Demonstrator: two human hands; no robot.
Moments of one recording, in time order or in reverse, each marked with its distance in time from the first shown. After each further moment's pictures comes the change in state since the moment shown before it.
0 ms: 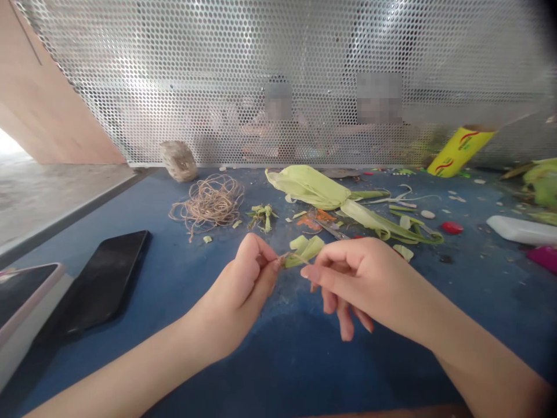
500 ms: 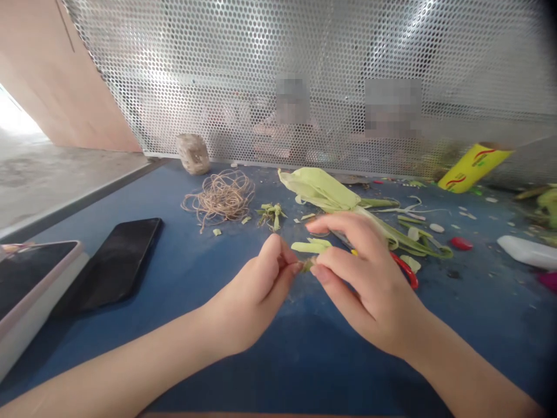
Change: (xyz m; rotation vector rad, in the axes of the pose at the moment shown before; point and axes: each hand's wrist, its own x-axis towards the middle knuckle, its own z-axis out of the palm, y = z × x) left_hand -0.001 0.005 0.003 -0.020 -0.022 0.054; right_hand 0.006 0.001 0.011 -0.792 0.458 -0.872
